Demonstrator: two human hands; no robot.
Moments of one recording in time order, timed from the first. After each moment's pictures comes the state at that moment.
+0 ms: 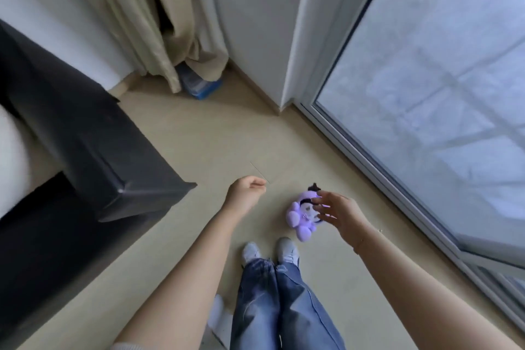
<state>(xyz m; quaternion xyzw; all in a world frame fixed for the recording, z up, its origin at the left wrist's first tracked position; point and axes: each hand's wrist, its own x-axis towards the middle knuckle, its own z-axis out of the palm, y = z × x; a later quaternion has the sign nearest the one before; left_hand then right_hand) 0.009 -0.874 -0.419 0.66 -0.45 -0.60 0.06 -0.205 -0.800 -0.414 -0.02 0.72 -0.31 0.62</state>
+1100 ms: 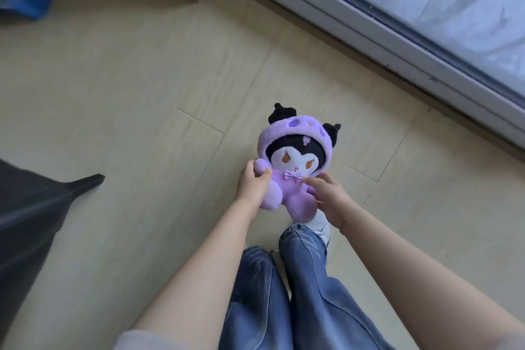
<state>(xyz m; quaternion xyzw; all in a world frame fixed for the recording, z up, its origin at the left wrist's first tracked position) -0.098 -0.792 -0.854 0.69 -0.40 -0.60 -0.05 -0.235 -0.696 -0.864 0.12 0.73 -0.29 0.61</state>
